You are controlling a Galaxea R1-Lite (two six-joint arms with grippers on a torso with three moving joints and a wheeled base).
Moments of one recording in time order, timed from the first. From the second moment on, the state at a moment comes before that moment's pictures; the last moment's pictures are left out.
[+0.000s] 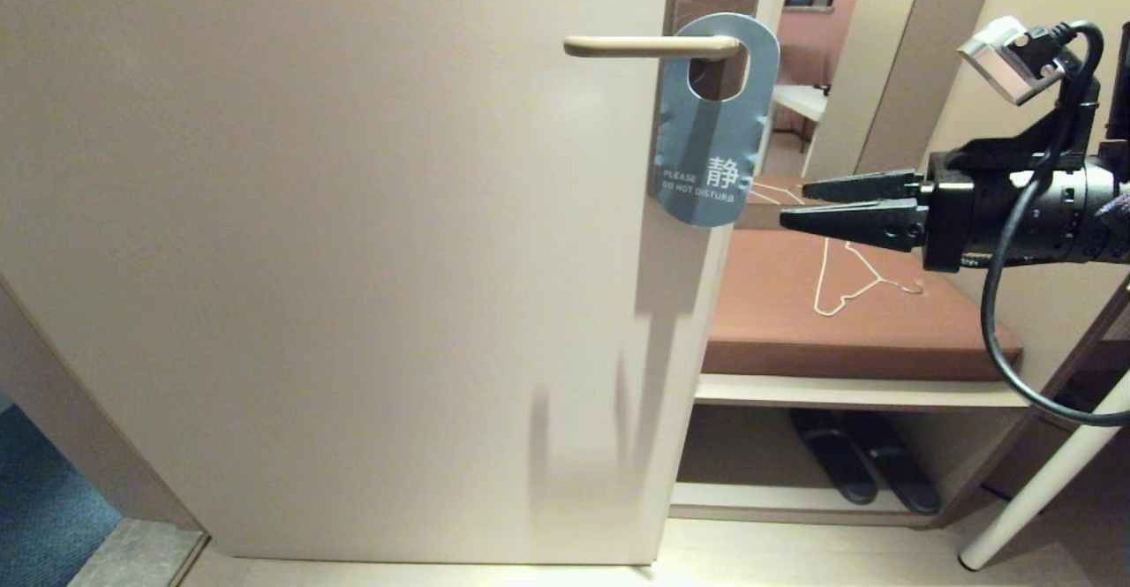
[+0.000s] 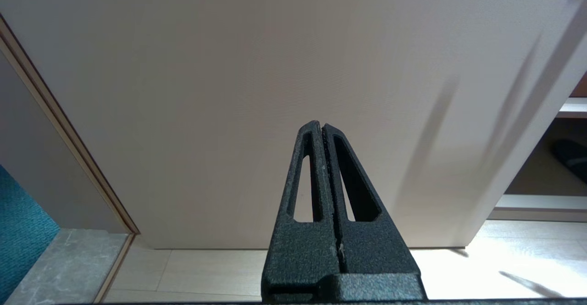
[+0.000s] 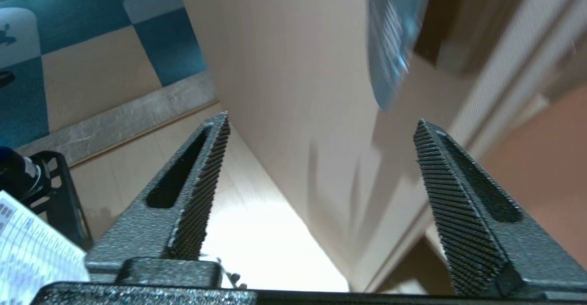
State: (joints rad) left arm 0.00 0.00 0.00 0.00 0.01 -0.01; right arm 0.21 1.53 -1.18 -0.08 0.72 -0.11
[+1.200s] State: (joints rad) left arm 0.00 0.00 0.00 0.00 0.01 -0.01; right arm 0.29 1.71 -1.27 -0.34 0.72 -0.03
